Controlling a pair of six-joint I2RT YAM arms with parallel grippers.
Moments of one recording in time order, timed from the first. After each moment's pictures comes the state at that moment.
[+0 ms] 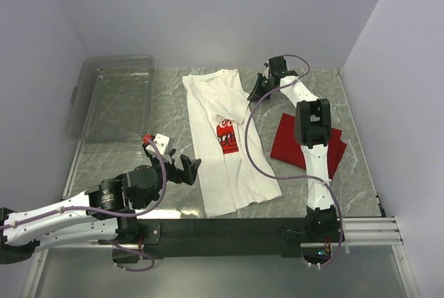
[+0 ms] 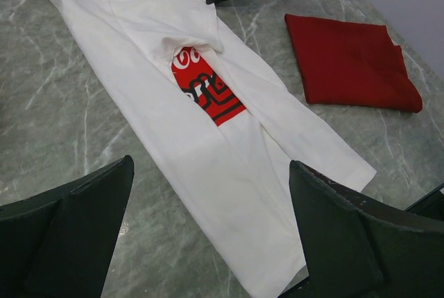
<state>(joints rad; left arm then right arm) -1.25 0.60 0.64 -0.30 -0.73 -0.42 0.16 2.53 2.16 -0.60 -0.43 0.49</state>
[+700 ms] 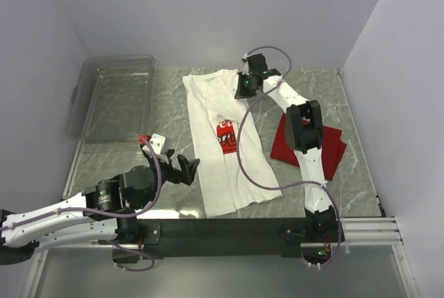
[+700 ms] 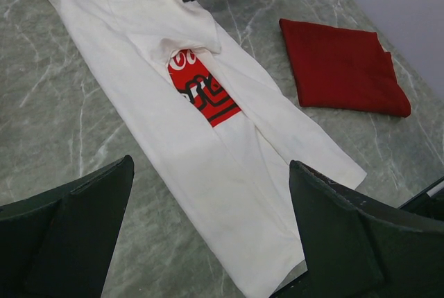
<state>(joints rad) -1.25 0.57 0.64 -0.31 -0.72 -0.44 0.30 2.43 2.12 -0.57 -0.27 0.34</state>
